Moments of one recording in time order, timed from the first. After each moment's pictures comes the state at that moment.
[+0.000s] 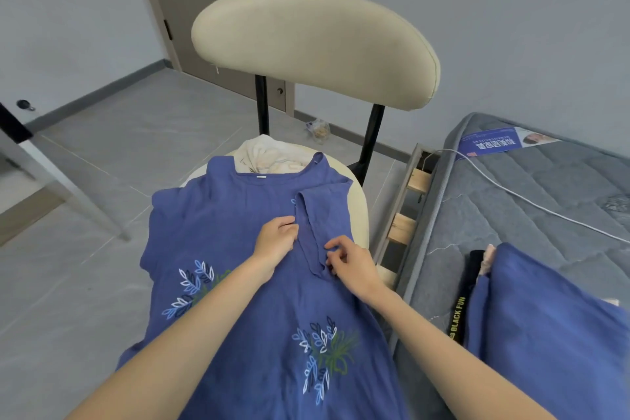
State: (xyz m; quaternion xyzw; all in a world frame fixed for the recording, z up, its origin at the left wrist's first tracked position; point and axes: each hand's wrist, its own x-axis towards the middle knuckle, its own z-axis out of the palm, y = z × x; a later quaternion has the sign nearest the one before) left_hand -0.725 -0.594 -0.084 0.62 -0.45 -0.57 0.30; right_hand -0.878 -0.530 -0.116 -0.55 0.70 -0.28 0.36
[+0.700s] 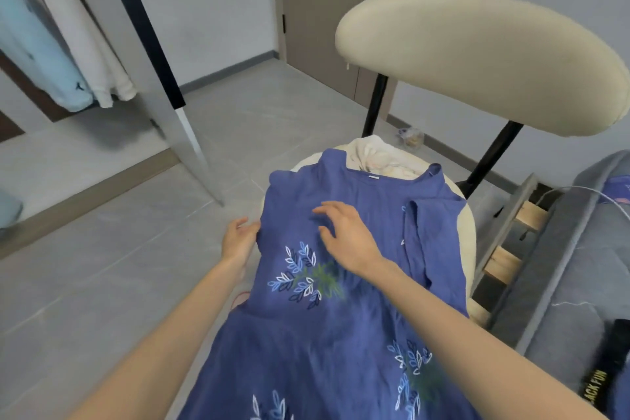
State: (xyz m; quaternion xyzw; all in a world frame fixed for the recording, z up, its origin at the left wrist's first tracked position) left_hand -0.516 -0.591 -0.113 0.75 -0.24 -0.44 0.43; right_hand -0.712 -0.596 -0.079 -0.78 0.53 -0.19 0.26
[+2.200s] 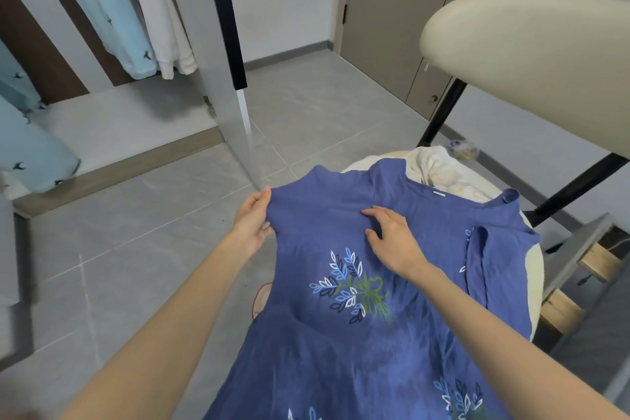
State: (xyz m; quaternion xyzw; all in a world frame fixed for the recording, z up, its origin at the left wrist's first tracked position) left_hand -0.450 -0.609 -0.108 0.60 -0.10 -0.55 0.58; right_hand -0.691 -0.632 -0.104 -0.77 0.56 -0.13 0.29
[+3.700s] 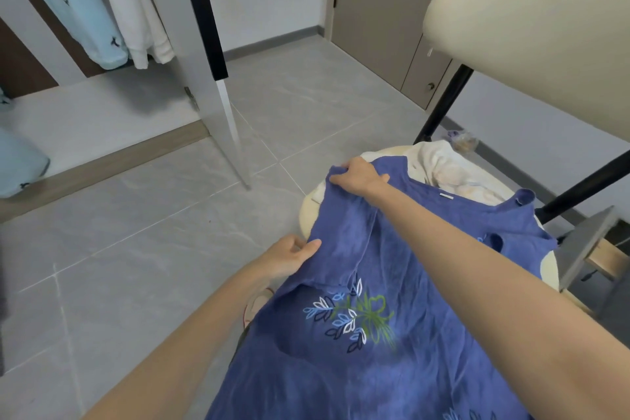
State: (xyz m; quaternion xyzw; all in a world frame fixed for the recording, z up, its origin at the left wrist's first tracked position) left_hand -0.488 -0.610 -0.148 0.68 -0.47 -0.53 0.19; right_hand -0.613 -0.750 -0.091 -0.68 0.65 -0.03 0.34
